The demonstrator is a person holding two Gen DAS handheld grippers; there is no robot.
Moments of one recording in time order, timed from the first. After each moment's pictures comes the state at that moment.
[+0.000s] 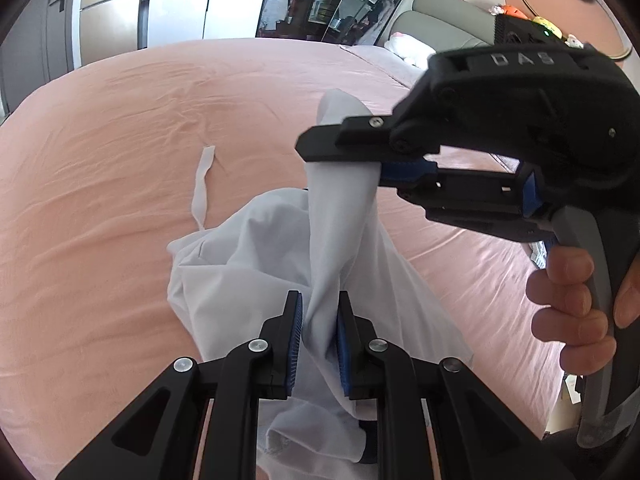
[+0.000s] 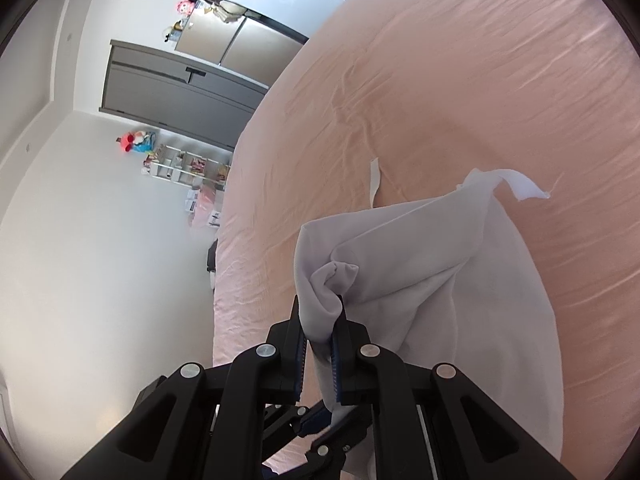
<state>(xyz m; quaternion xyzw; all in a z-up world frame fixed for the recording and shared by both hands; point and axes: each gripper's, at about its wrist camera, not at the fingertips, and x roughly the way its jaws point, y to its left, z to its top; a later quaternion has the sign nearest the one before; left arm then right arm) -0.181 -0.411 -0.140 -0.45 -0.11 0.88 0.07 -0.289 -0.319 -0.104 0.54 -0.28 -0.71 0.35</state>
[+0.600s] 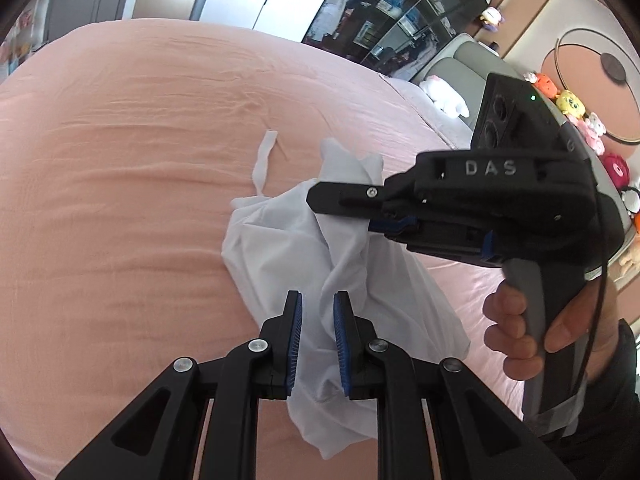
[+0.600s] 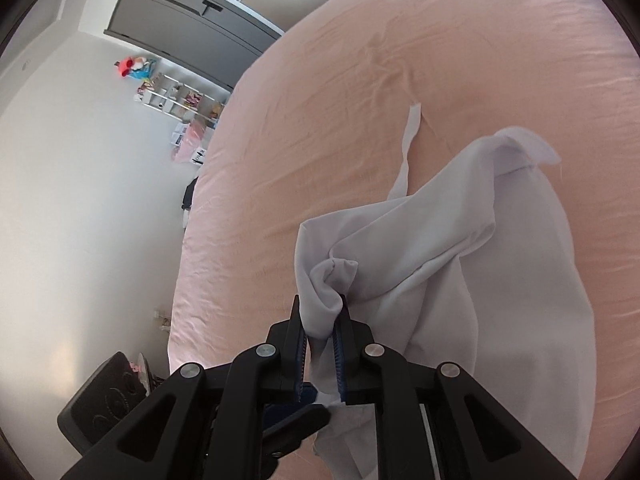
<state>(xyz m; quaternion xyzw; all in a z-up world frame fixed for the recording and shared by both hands) -0.086 -0.459 -0.110 -0.42 -0.23 0.88 0.04 -0.269 -0.392 -0.129 0.58 -0.17 -0.70 0.38</state>
